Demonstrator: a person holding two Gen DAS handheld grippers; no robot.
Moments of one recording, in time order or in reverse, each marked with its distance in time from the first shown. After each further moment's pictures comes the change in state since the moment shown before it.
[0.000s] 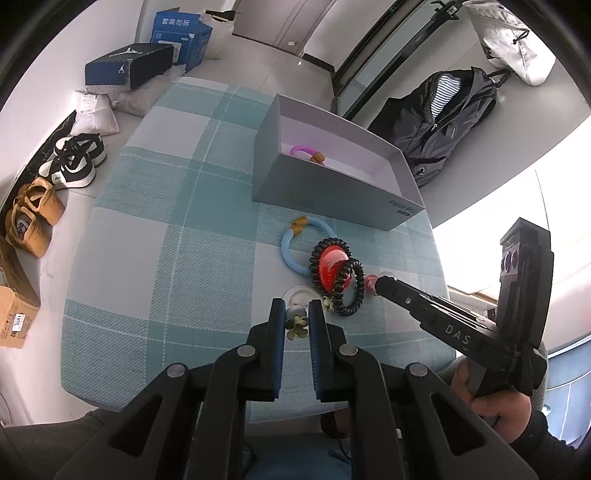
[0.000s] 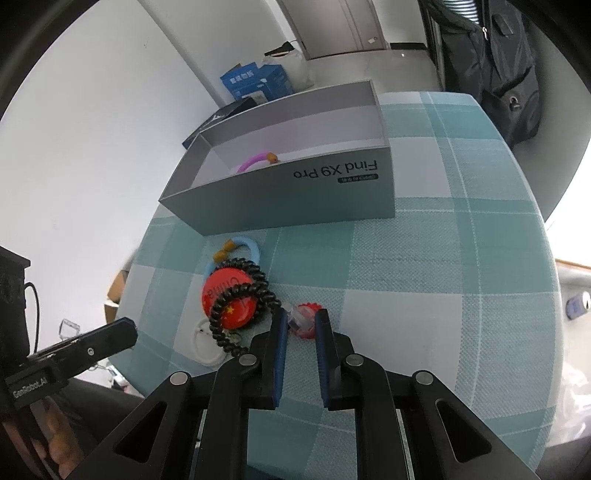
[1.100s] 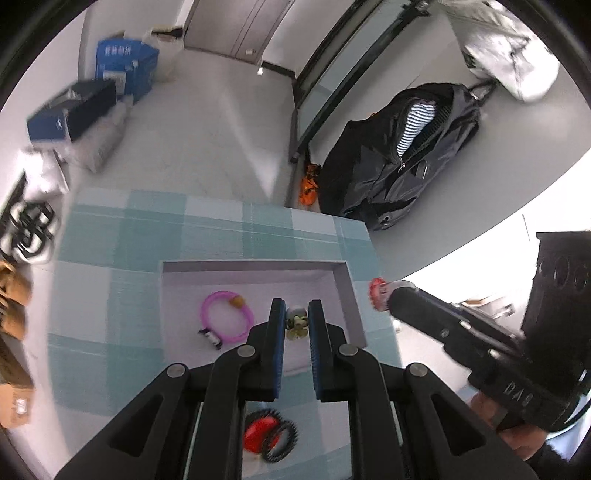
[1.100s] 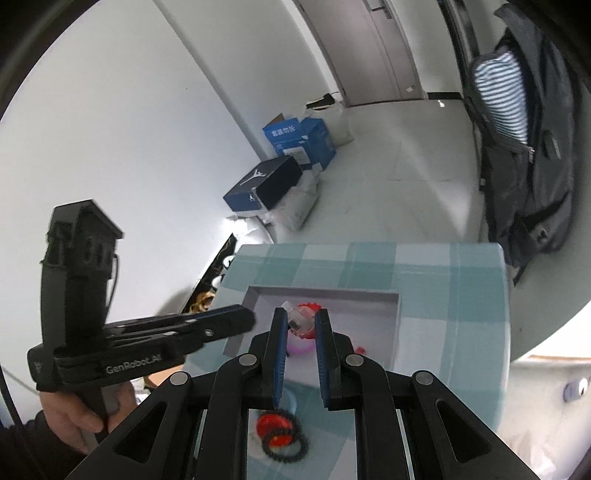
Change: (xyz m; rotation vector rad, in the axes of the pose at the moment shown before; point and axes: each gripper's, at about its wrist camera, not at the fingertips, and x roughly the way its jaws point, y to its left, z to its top) left arm 0.030 -0.055 0.137 0.081 0.004 -0.106; right arm -0.059 0.011 0.138 -0.113 -0.144 0.125
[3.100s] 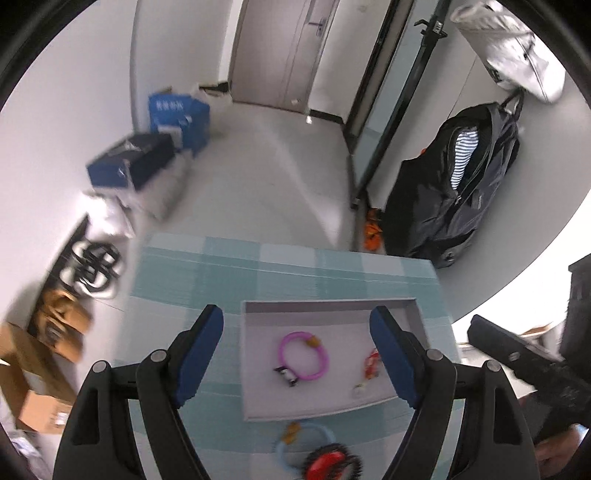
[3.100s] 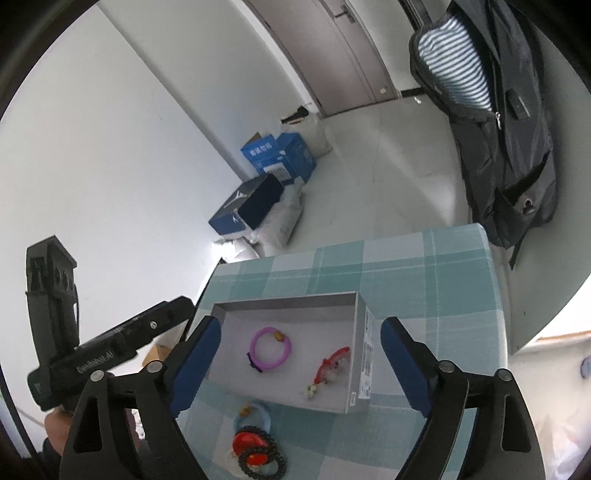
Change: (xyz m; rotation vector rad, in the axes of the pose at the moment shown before) left arm -0.023 -0.001 -0.008 0.071 -0.241 0.330; right arm -0.007 -0.040 -0.021 0.128 -0.106 -0.002
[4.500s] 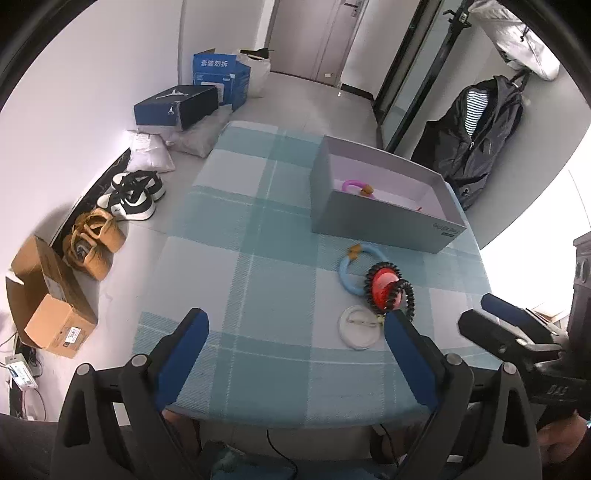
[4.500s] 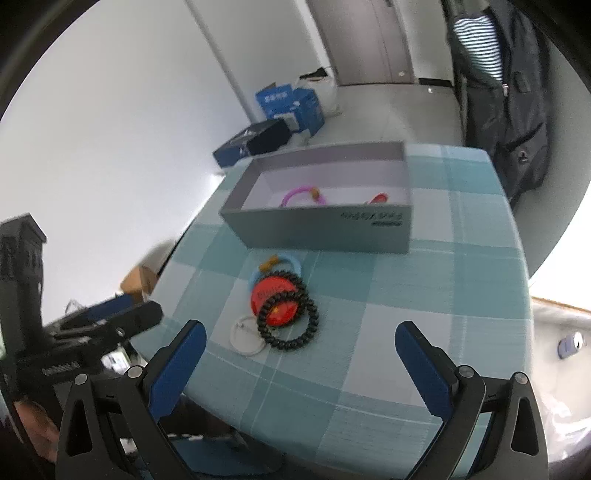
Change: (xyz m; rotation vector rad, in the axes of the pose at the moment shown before) left arm -0.054 0.046 -0.125 -0.098 0.117 0.036; right arm -0.003 0.056 -0.130 -0.177 0.172 -0.101
